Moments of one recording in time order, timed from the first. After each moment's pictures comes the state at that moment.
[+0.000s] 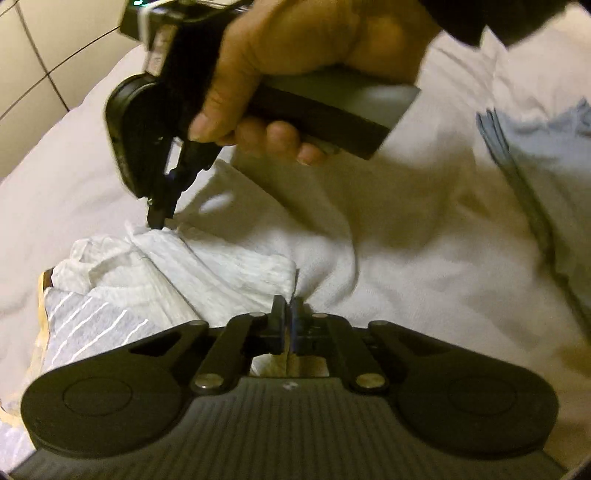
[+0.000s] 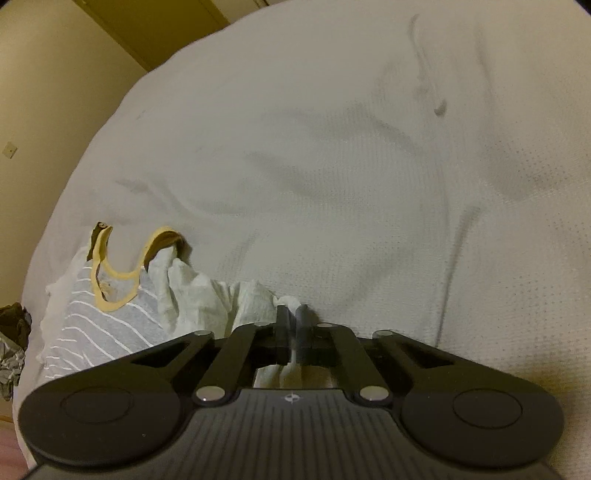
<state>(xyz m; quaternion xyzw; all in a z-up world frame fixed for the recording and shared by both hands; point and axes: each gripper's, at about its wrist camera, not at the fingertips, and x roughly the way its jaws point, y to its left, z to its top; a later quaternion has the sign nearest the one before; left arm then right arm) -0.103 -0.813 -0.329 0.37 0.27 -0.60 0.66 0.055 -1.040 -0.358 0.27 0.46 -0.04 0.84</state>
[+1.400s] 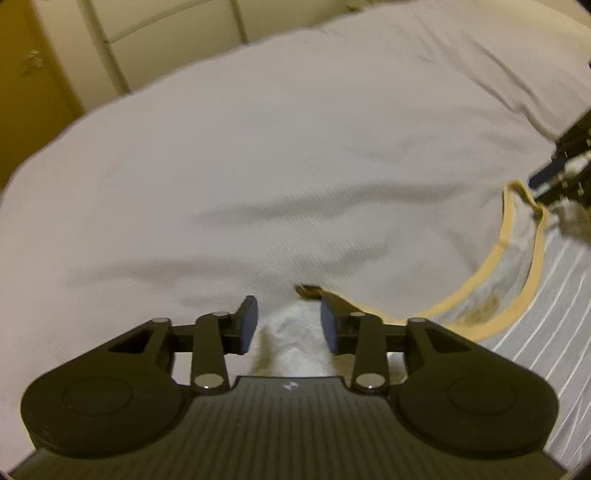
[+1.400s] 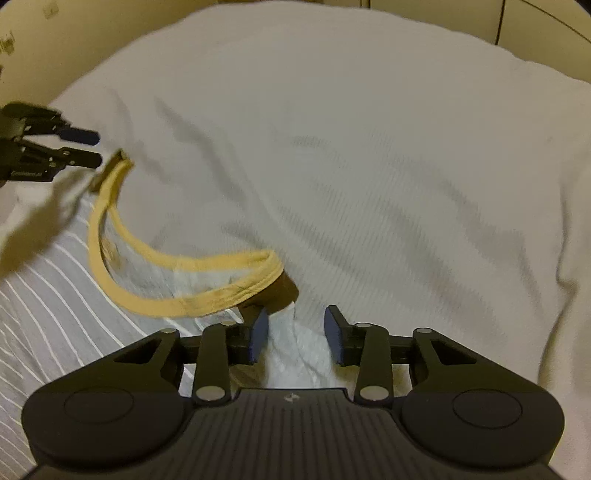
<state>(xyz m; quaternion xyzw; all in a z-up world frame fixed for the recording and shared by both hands) 0.278 -0.677 -0.291 0.34 0.35 -0.45 0.75 0.141 -0.916 -0.345 0.05 0.51 0.01 0.86</state>
